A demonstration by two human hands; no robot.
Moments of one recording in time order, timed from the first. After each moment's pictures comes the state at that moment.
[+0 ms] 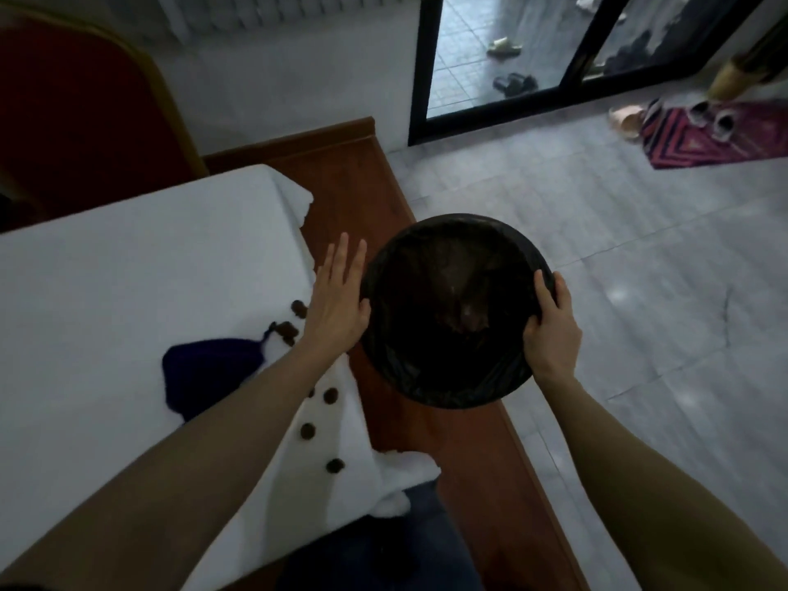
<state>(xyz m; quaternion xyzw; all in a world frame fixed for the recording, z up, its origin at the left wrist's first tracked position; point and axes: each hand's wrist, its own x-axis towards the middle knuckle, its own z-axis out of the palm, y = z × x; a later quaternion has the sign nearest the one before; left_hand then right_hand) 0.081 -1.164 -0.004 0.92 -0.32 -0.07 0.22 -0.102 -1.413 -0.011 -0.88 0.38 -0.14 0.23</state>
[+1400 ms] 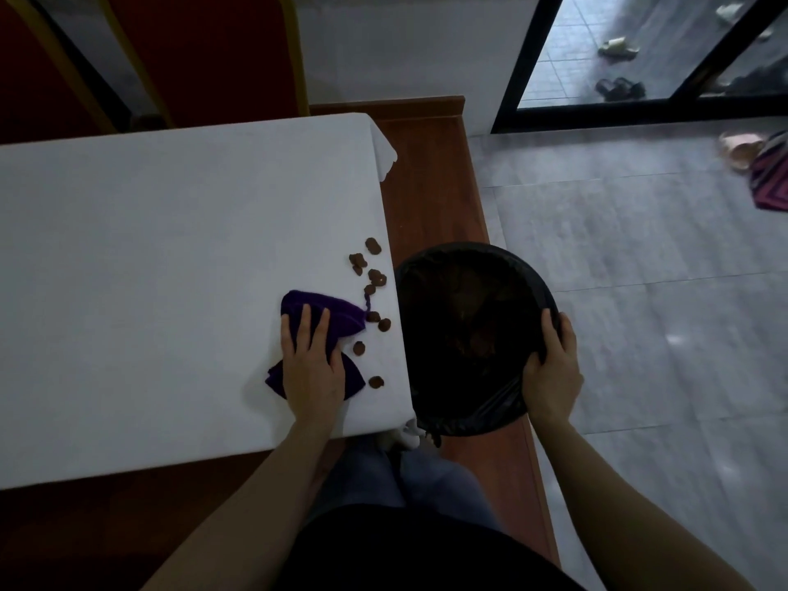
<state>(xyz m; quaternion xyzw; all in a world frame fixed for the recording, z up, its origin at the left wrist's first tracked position) -0.081 -1.023 -0.035 0.97 0.01 0.01 0.25 -0.160 -1.319 -0.011 -0.89 0.33 -0.11 0.28</state>
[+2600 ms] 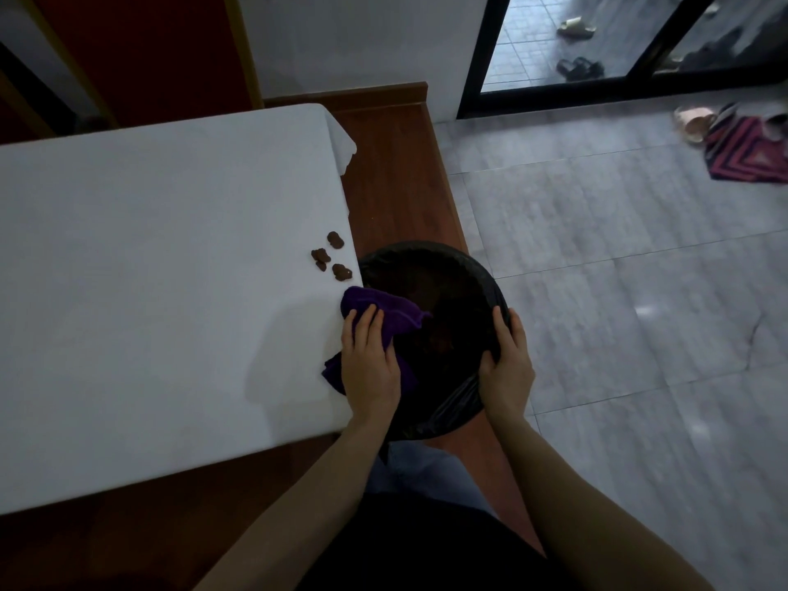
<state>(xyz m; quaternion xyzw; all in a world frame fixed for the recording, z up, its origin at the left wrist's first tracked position) -0.111 -1.131 -0.028 0.94 -0.06 -0.01 0.33 -0.174 -1.293 -0.005 -0.87 0.35 -0.07 0.35</state>
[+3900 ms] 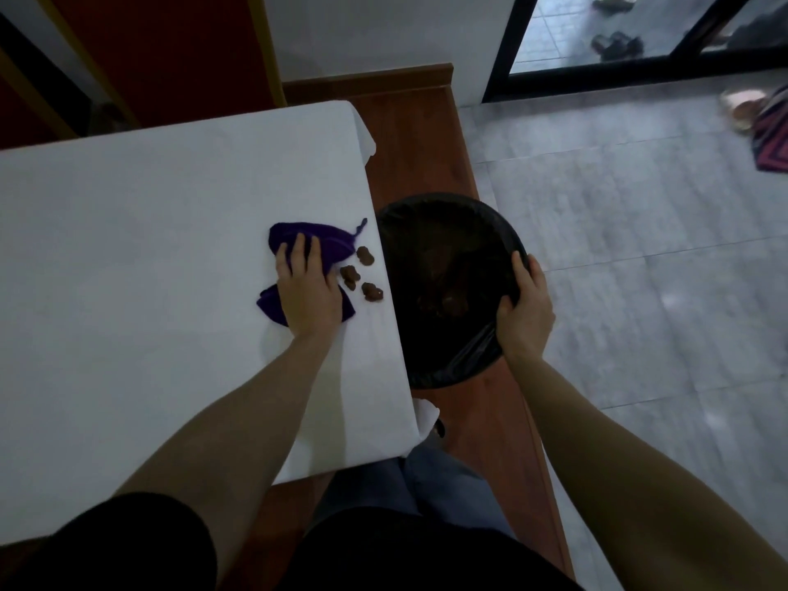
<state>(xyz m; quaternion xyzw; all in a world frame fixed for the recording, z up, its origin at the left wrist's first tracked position) 0.061 -1.058 -0.022 0.98 -0.01 -0.01 0.18 -0.052 -1.308 0.000 -0.87 0.35 -0.08 0.32</state>
